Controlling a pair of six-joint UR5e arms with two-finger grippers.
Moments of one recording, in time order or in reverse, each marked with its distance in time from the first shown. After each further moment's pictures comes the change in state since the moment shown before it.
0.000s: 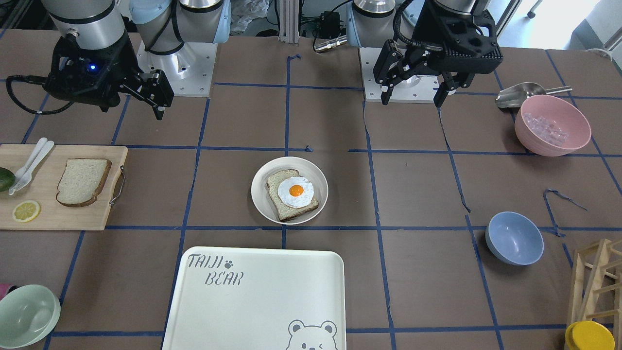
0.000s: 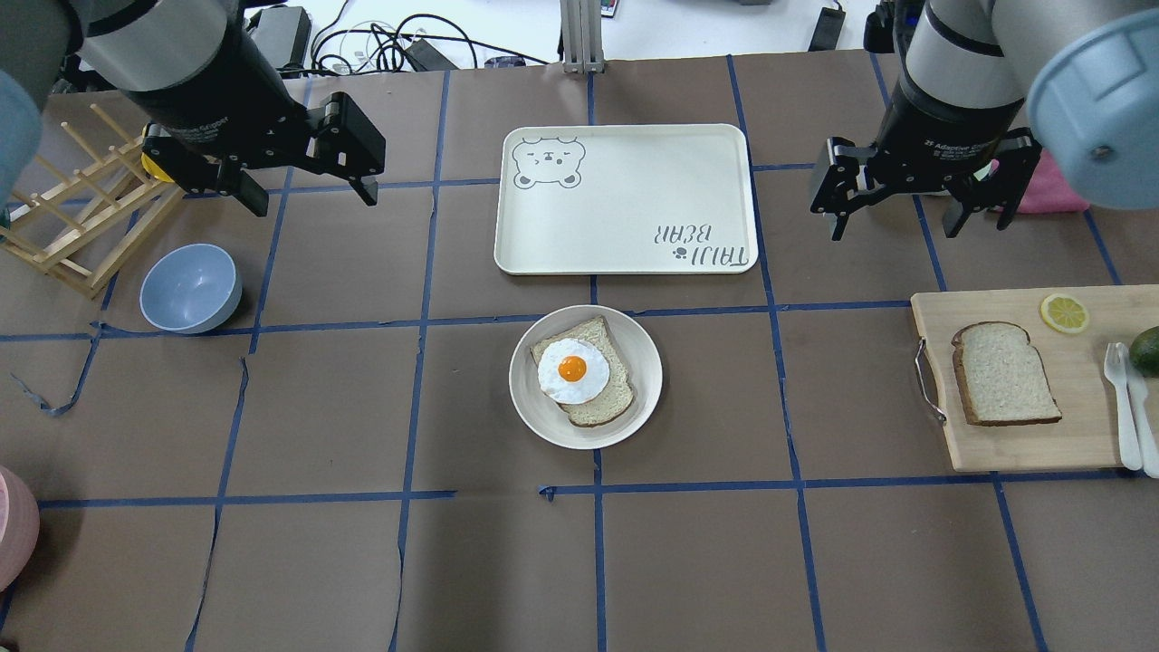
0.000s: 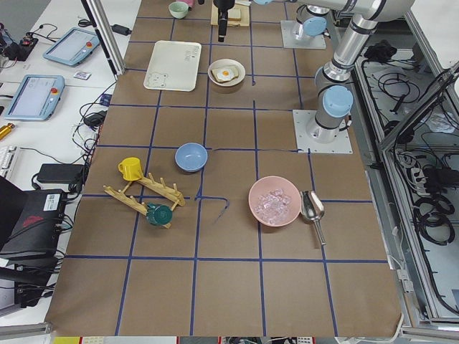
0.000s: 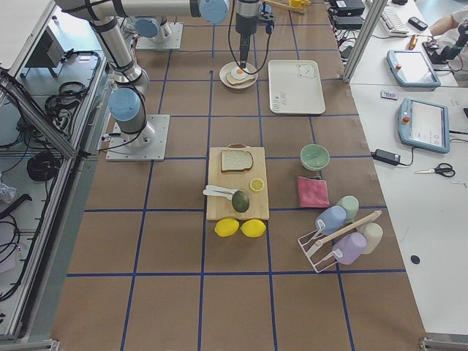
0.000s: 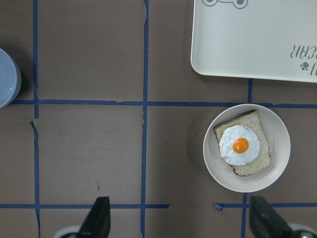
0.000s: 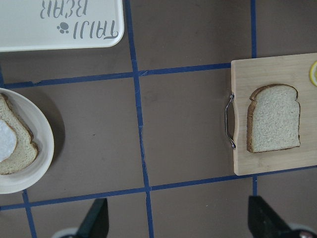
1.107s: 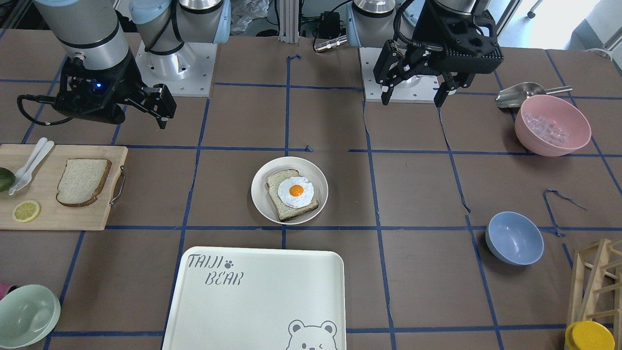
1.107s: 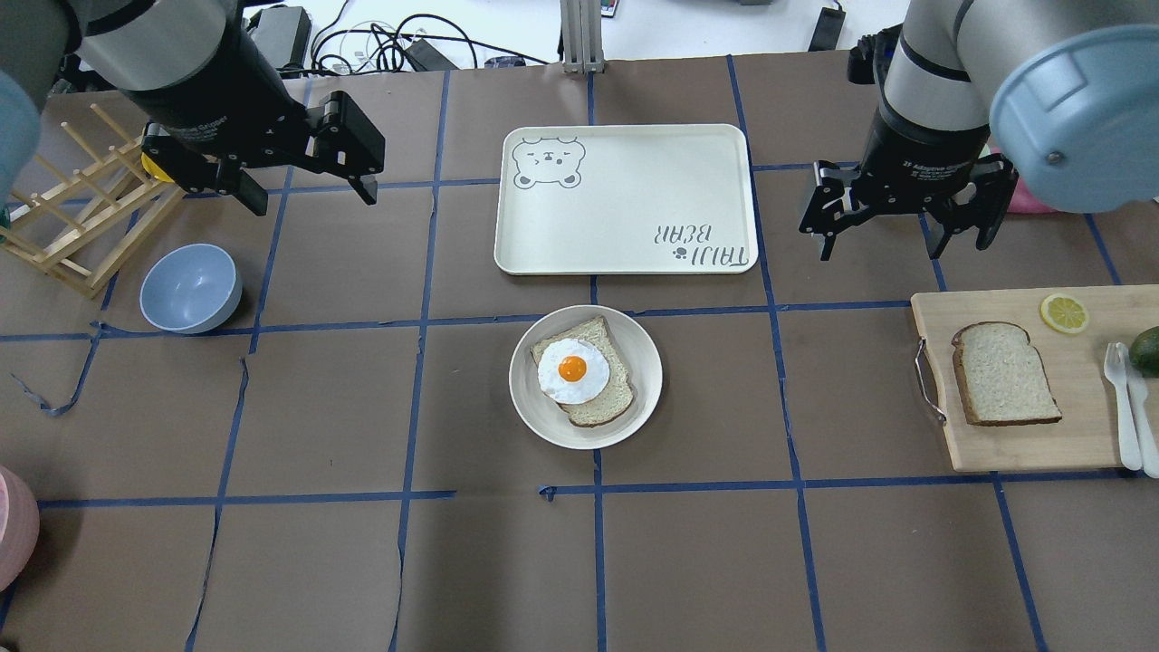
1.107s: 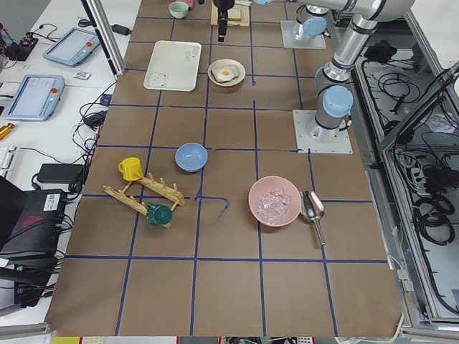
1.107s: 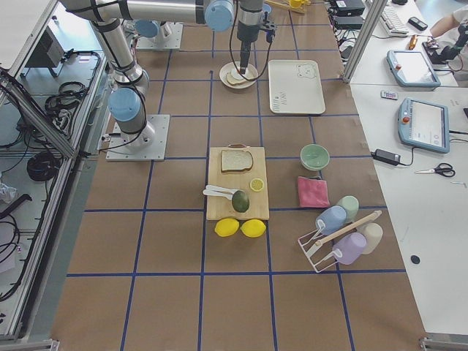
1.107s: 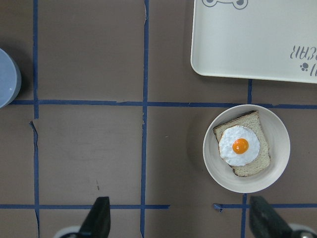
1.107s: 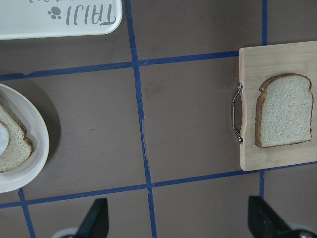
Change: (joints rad) left arm 0.001 0.000 0.000 0.002 0.001 0.000; right arm -0.001 0.037 0.027 -0.009 0.009 0.010
